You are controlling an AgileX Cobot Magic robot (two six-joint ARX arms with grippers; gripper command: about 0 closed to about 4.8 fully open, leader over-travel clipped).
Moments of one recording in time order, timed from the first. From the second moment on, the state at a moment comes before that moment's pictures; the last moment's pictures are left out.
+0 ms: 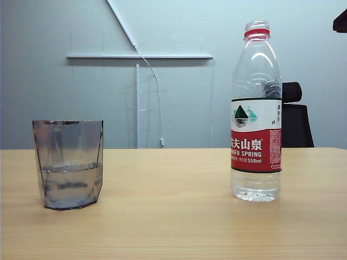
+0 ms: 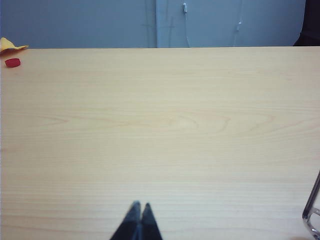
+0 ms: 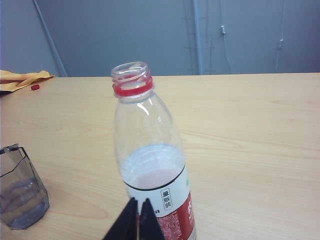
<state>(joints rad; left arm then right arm) 0.00 0.00 0.01 -0.11 0.00 0.03 1.13 0.18 0.18 -0.04 0.78 0.16</state>
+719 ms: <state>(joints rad) 0.00 0.00 0.01 -0.11 0.00 0.03 0.68 0.10 0.16 -0.10 0.45 0.13</state>
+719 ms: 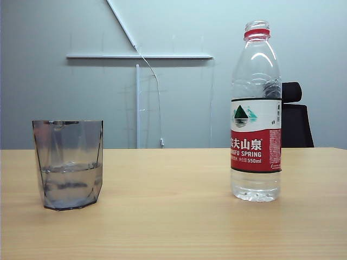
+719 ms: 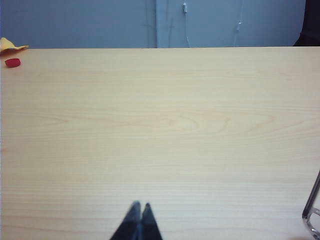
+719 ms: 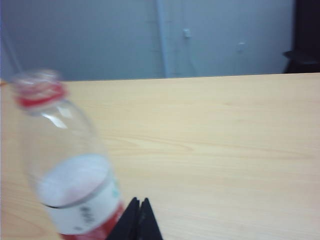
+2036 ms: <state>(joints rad) 0.00 0.00 0.01 -0.11 0.00 0.03 -0.04 0.00 0.01 0.01 -0.08 0.09</state>
